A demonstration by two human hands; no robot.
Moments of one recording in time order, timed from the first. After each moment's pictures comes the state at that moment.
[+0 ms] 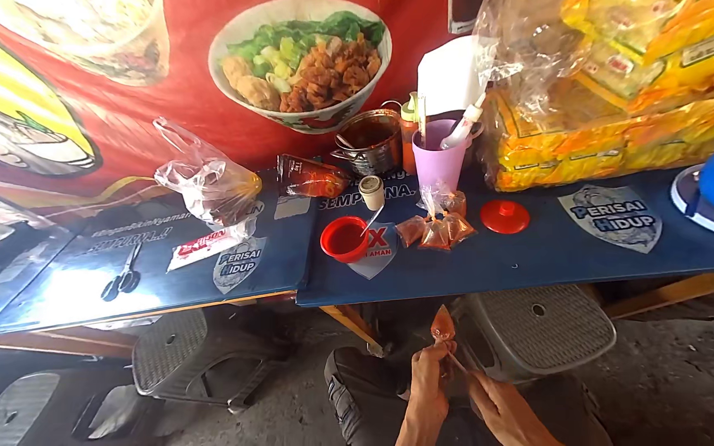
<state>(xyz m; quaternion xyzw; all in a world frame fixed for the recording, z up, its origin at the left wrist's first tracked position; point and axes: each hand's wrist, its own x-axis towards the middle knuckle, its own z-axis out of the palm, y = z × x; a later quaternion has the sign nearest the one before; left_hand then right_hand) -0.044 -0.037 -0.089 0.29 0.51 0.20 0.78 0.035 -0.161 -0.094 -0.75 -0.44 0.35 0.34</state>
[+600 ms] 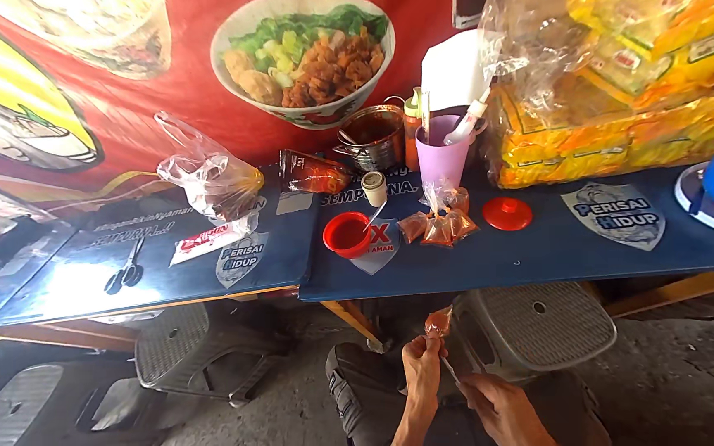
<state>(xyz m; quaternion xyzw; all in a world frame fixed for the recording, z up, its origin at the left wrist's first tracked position) -0.055 -0.035 -0.085 0.47 0.50 0.28 0.67 0.023 -0.170 -0.116 -0.73 -0.51 0.17 0.42</state>
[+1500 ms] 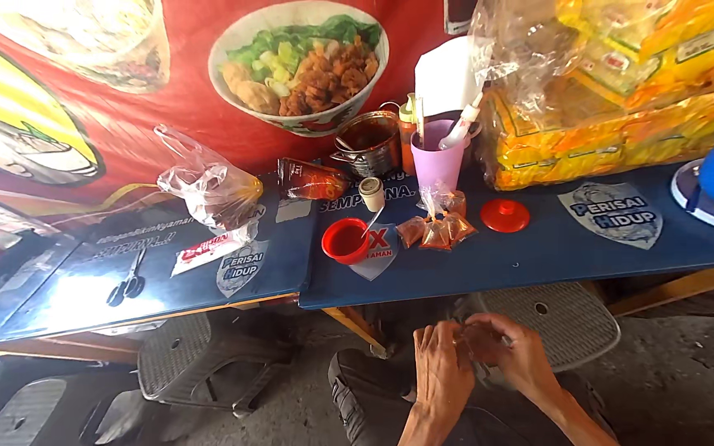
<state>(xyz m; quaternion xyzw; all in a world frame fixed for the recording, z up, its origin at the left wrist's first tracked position) -0.046 -0.038 -0.069 0.87 0.28 0.33 0.23 0.084 -0.119 -0.091 -0.69 -0.44 0.13 0.56</state>
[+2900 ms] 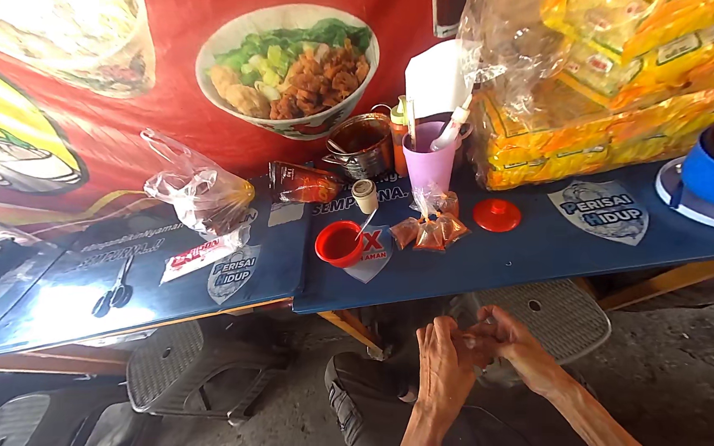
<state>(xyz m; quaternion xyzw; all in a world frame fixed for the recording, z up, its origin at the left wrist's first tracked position) -0.037 -0.037 -0.087 0.86 0.26 0.34 0.26 0.099 -0.128 -0.082 -0.55 -0.28 0.46 0.63</state>
